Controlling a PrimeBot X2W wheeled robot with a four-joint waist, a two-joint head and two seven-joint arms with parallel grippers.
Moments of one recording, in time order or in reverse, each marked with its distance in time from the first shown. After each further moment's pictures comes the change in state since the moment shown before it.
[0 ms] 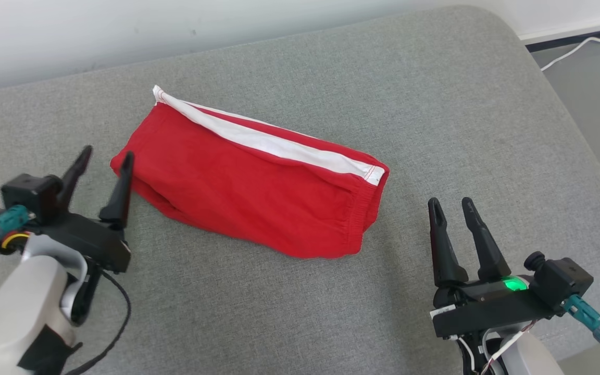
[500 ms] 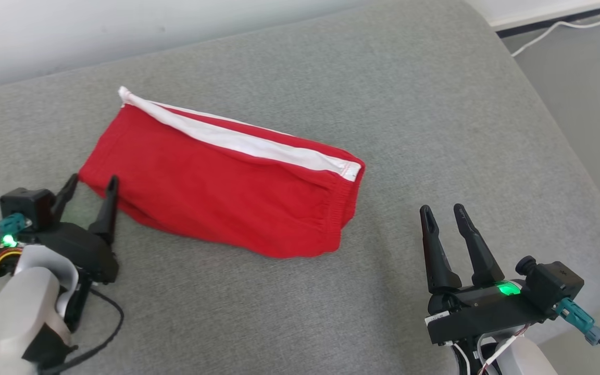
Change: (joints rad) left arm -0.045 -0.083 0.042 0.277 0.034 -0.052 0.000; right arm 0.011 -0.007 0.021 0.008 -0.008 0.000 0.000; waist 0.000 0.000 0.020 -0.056
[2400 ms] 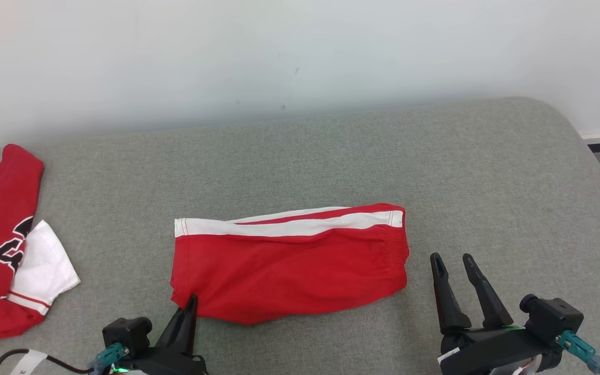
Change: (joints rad) left arm 0.458 -0.257 0.223 -0.214 0.141 0.007 -0.001; right arm 0.111 -0.019 -0.028 0.050 0.017 0.000 0.036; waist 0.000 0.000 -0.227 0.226
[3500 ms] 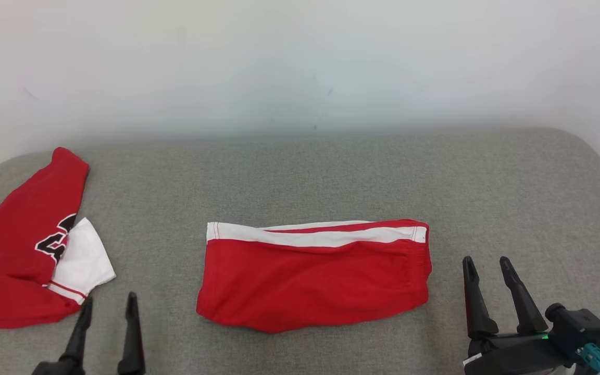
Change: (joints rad) left arm 0.299 -0.018 0.322 -0.532 0.333 0.076 0.000; right arm 0.037 0.008 -0.118 -0.014 -0.176 0.000 -0.030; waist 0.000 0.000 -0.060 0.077
